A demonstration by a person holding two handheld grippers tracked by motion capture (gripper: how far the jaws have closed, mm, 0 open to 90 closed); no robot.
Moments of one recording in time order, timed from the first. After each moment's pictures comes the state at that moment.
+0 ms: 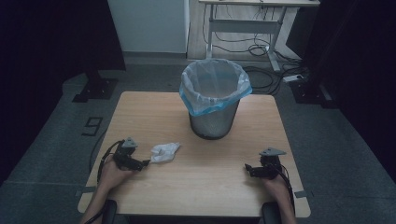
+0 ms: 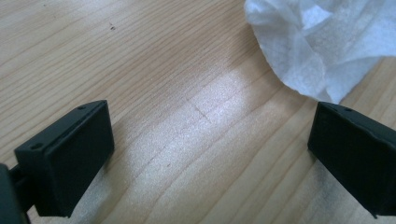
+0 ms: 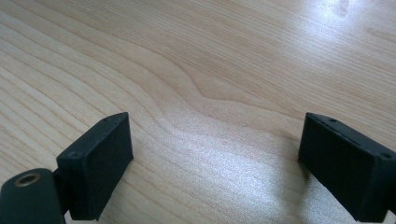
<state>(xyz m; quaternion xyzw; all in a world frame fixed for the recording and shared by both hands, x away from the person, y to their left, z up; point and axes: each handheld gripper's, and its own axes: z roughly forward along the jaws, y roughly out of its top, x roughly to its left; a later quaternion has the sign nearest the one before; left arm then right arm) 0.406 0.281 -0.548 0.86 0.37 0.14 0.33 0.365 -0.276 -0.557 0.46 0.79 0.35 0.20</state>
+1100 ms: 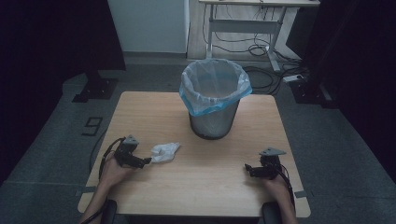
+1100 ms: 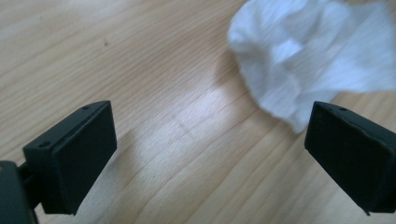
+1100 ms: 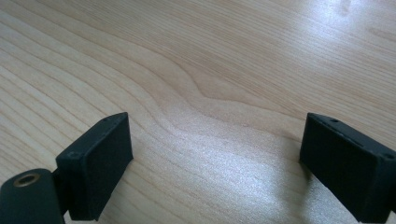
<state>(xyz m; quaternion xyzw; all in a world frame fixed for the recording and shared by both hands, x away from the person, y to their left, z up) 0.407 0.271 -0.528 0.86 0.38 0.12 0.33 0.366 -0.276 -0.557 0.46 0.79 0.35 0.20</state>
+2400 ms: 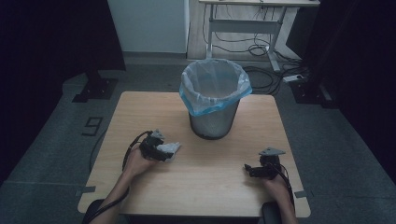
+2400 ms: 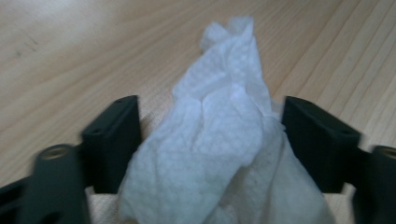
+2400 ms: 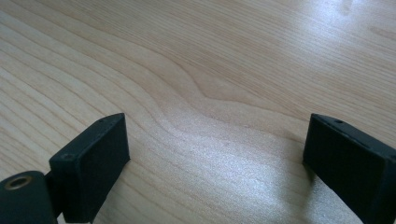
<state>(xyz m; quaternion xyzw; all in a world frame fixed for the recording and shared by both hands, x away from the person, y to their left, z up) 0.439 0.191 -0.535 0.89 0.31 0.09 0.31 0.366 -0.274 -0.557 0.46 0.79 0.35 0.20</state>
